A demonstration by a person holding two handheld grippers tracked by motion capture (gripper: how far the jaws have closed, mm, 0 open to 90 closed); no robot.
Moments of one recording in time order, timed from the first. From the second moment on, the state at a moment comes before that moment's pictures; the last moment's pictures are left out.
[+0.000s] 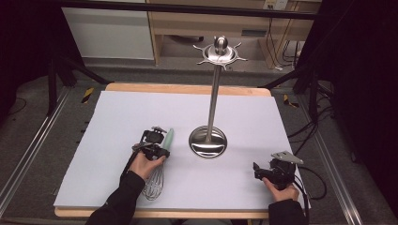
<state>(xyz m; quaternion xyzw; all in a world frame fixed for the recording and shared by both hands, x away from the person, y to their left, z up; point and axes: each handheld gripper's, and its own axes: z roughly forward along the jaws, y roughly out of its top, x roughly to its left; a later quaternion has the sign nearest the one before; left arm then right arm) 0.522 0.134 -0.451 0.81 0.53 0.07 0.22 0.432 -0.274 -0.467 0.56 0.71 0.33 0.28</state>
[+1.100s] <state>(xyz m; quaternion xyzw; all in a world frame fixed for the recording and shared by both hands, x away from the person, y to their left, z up) 0.479 0.163 -0.406 0.82 0.47 0.10 0.32 0.431 -0.275 -0.467 0.56 0.71 0.33 0.28</state>
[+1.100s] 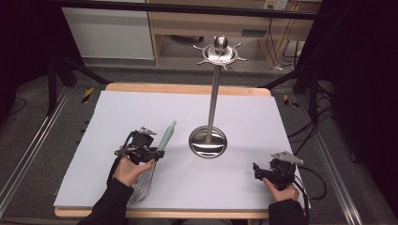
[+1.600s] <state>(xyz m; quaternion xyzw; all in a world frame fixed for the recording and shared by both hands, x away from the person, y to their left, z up) 0.462 0.188 -0.392 0.79 0.47 0.11 0.37 0.431 -0.275 -0.467 0.56 0.71 0.33 0.28</state>
